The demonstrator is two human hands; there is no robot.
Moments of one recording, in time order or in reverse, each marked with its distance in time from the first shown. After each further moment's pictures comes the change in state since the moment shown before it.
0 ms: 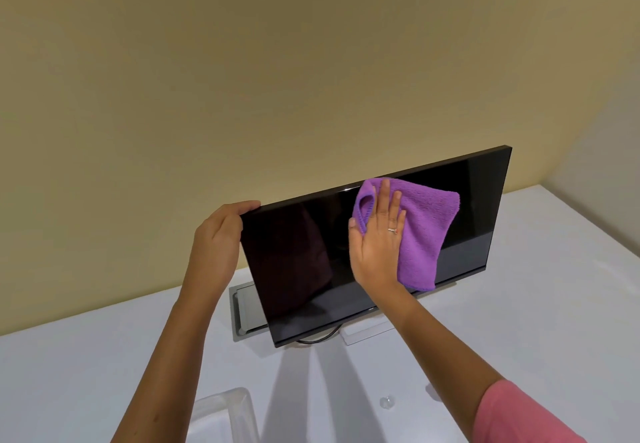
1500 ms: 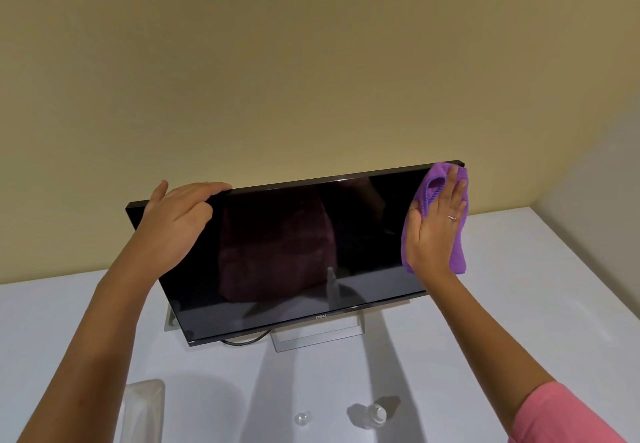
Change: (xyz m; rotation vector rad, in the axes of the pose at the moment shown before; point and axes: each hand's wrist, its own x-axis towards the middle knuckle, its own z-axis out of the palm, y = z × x) left_hand 0.000 0.045 0.078 0.700 -0.081 0.202; right_hand 0.091 0.192 -0.078 0.050 0.043 0.089
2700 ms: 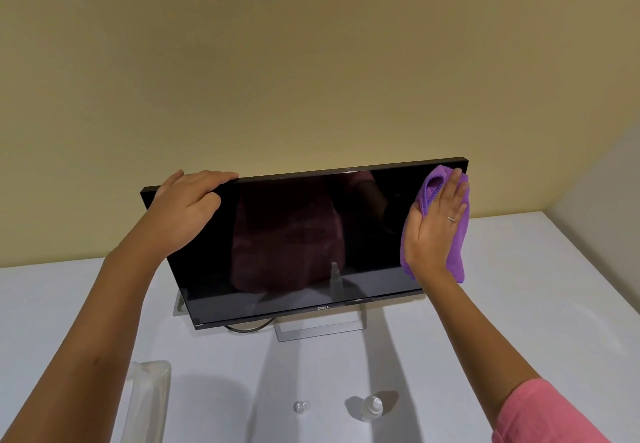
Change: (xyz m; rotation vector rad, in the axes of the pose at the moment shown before) left_hand -0.003 0.000 -0.002 0.071 -0.010 0.040; right_hand -0.009 0.004 0.004 0.012 -0.002 -0.050
